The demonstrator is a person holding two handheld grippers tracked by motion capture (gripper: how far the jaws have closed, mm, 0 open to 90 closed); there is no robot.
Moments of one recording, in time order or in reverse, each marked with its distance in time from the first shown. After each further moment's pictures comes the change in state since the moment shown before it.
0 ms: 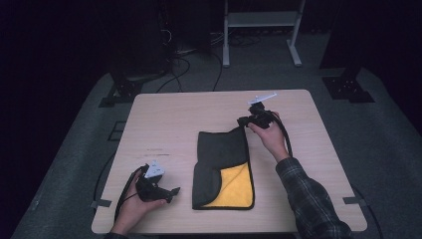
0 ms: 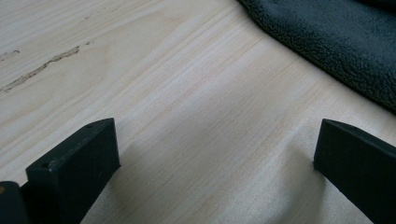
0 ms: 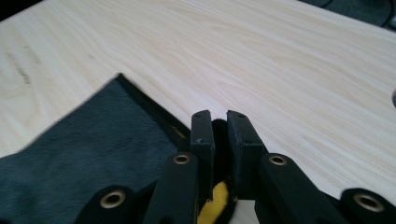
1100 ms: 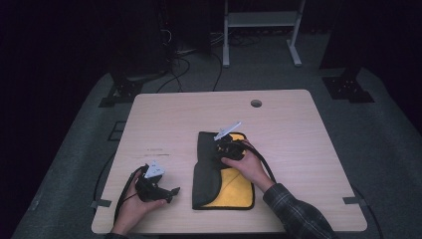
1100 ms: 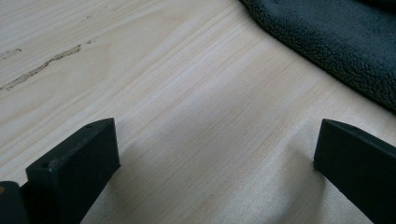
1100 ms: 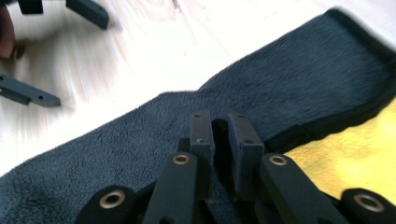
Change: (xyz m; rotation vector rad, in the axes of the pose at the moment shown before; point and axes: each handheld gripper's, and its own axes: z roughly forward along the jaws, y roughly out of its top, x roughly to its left) left arm 0.000 0.000 0.000 -0.003 0.005 -0.005; right arm 0.122 -0.033 0.032 0.145 0.245 -0.182
